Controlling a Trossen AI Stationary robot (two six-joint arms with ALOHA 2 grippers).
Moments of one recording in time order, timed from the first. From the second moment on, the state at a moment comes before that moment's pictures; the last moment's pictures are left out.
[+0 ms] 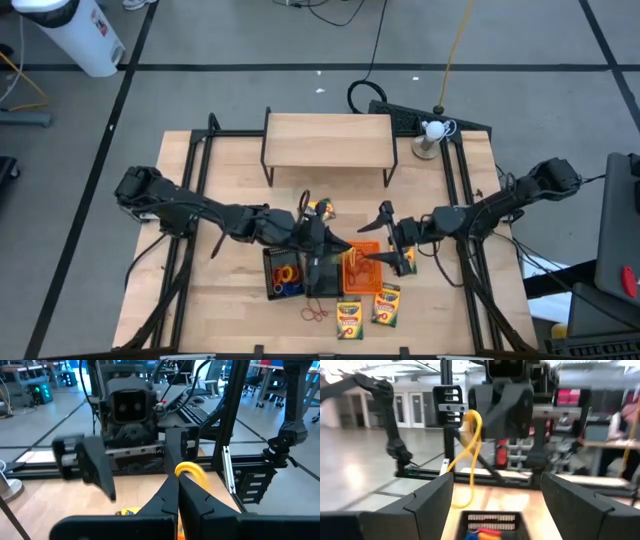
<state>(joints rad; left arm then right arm) -0.27 1.63 1.23 0.26 -0.13 -0.05 0.33 1.20 0.43 0.93 0.10 0.01</state>
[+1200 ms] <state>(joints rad) -0.20 1.63 1.23 0.29 -0.10 -0.03 0.23 1.20 0.43 0.92 -0.21 0.17</state>
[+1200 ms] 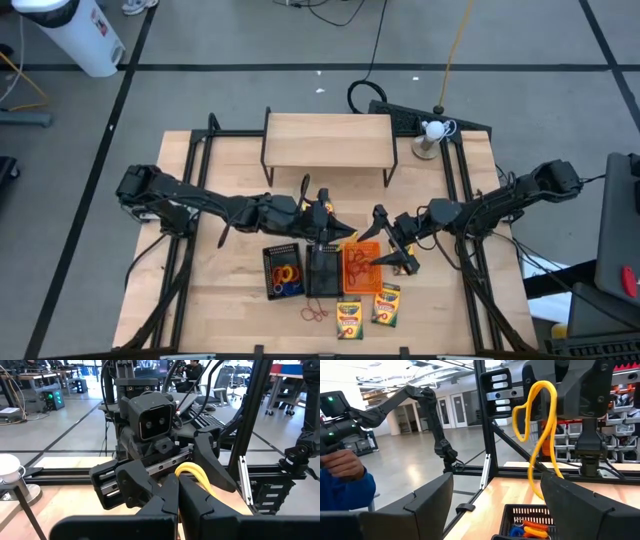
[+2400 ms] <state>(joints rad) -0.16 1.70 1.23 0.40 -0.02 -0.07 0.20 1.30 0.44 0.95 -0.03 0.12</state>
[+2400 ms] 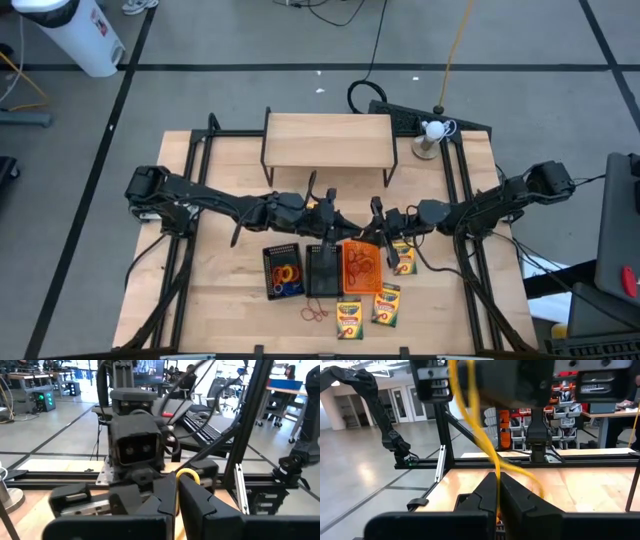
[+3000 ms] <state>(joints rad) -0.18 1.69 1.23 0.37 -0.03 0.01 0.20 1.30 0.44 0.95 -0.09 0.11</state>
